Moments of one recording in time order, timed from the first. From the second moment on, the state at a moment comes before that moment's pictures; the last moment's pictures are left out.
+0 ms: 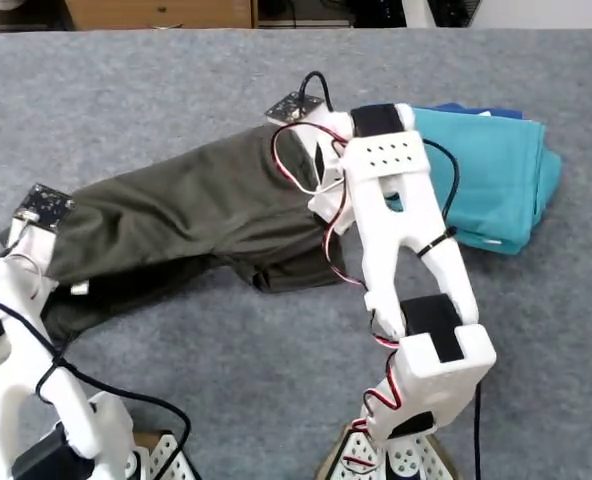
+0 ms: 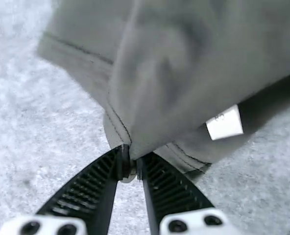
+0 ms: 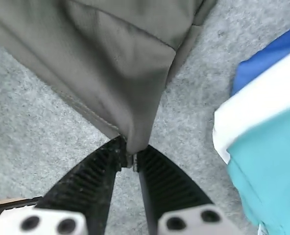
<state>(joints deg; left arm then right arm) -41.6 -30.6 50.2 54.8 -66.4 -14.9 12.6 -10.9 96.0 24.8</state>
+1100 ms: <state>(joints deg) -46.7 -30.6 30.5 75.5 -77.6 -18.5 13.8 -17.6 98.4 33.5</state>
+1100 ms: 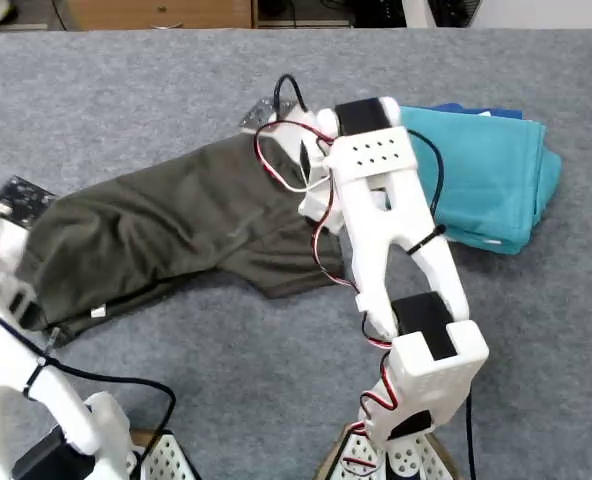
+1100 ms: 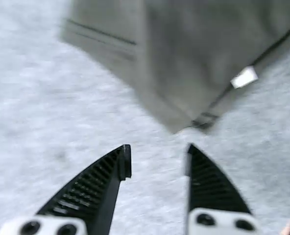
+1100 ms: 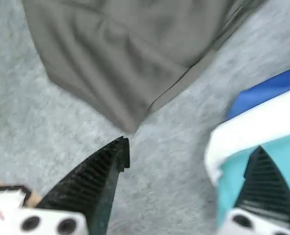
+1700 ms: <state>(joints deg) -39.5 3.8 25.2 37.8 -38.5 -21.7 61.7 -68.8 78.8 16.0</state>
